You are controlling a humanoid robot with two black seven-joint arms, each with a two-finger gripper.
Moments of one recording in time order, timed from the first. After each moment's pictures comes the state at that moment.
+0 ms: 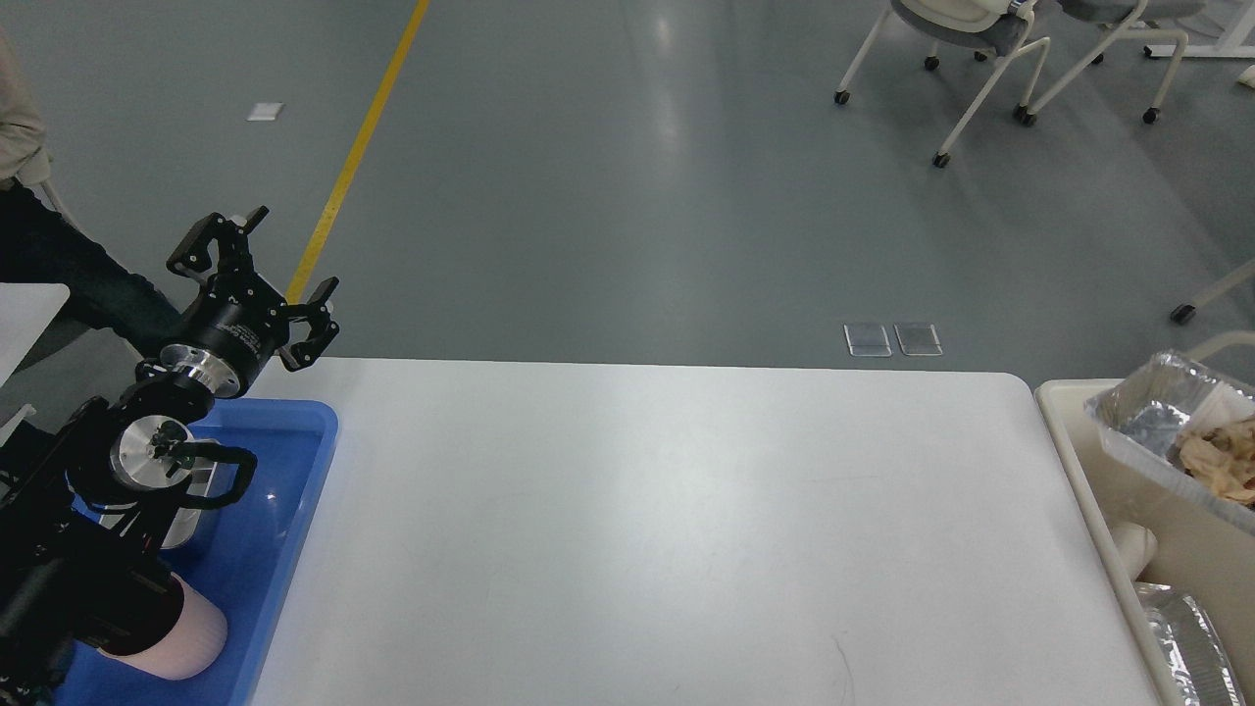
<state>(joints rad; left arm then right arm) -0.49 0.26 -1.29 -0.92 0.35 -0.23 0.00 0.48 -1.12 0.24 0.77 -0.02 0.33 0.05</state>
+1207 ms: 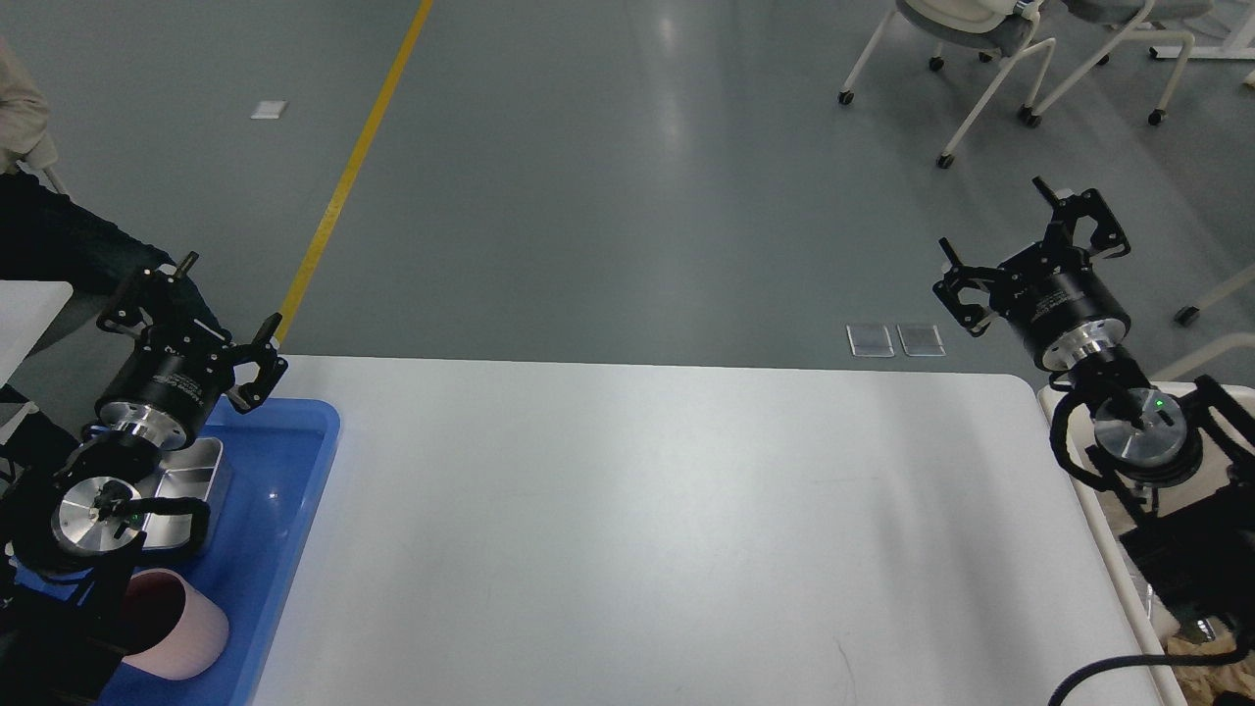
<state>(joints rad) -0.25 0.24 -1.52 -1.10 0.34 -0.27 0.00 0.36 -0.32 1.32 1.22 0.10 0.18 0.05</state>
